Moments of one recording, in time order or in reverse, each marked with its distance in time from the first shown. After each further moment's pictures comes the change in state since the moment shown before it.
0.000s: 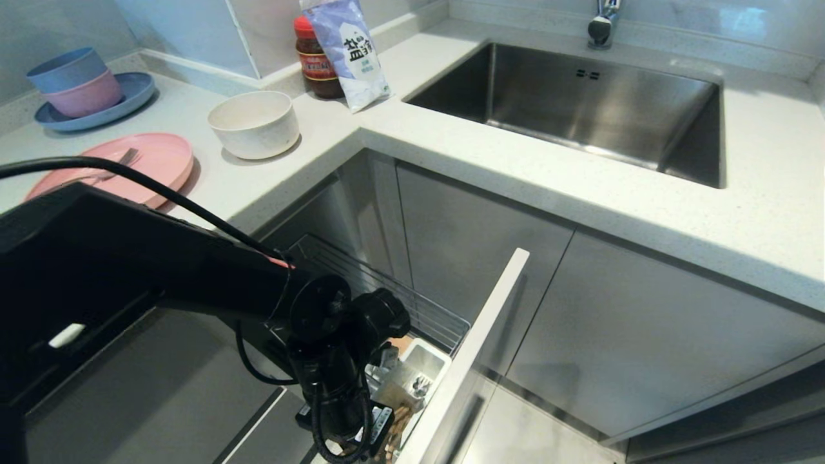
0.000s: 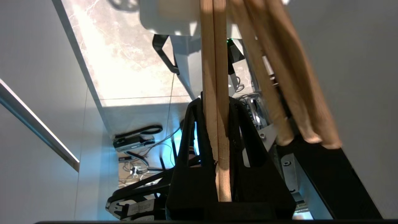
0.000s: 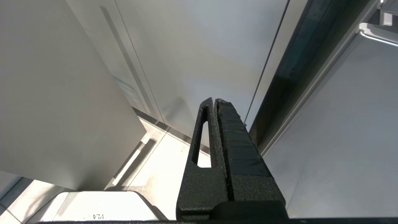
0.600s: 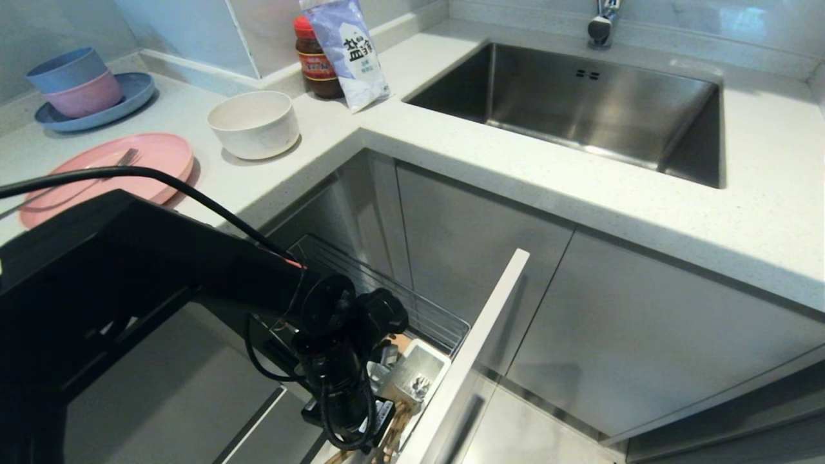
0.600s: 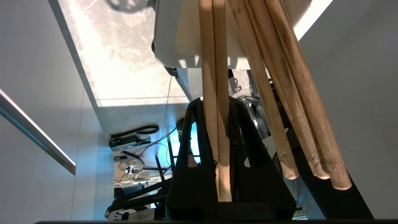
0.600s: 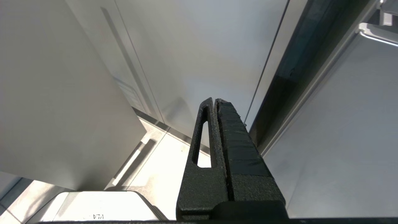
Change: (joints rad) left arm 0.036 0.059 -0.030 -0.013 -0.016 0.020; right arm 0.000 0.000 0.000 0.000 0.000 0.000
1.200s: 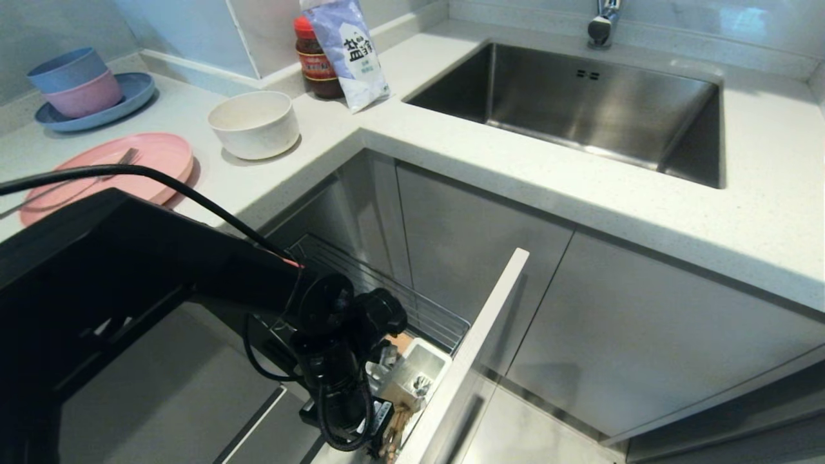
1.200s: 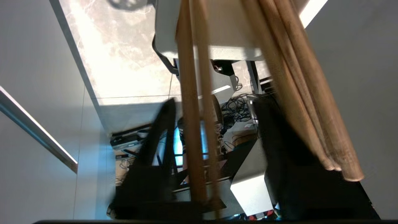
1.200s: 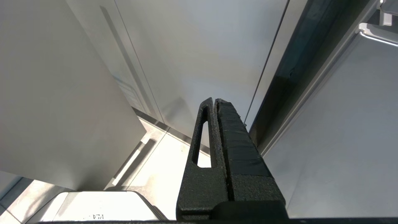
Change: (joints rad) left arm 0.000 -0.014 0.003 0.006 -0.003 0.003; right arm 0.000 0.000 0.000 0.000 0.000 0.000
